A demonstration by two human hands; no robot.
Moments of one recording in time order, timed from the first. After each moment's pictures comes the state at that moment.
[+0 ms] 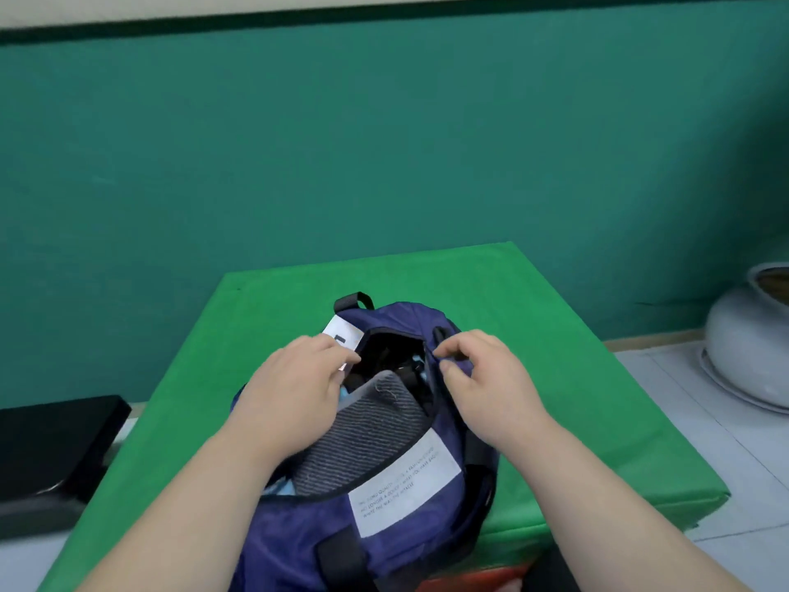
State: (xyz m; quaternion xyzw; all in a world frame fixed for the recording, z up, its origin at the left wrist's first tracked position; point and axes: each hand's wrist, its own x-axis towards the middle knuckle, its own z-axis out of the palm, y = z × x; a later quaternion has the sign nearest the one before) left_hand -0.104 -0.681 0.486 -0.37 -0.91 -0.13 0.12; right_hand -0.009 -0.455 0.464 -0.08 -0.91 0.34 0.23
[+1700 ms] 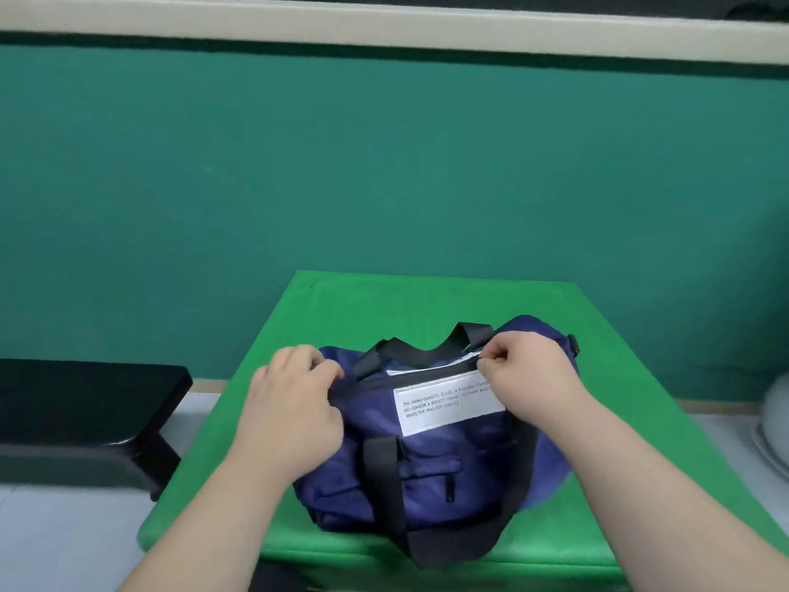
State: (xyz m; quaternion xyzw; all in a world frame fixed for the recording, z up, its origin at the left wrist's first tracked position) left_hand -0.096 -0.807 0.475 -0.19 -0.95 -0.12 0.21; right_hand -0.051 -0.534 0.519 -0.13 -0.95 0.23 0.13
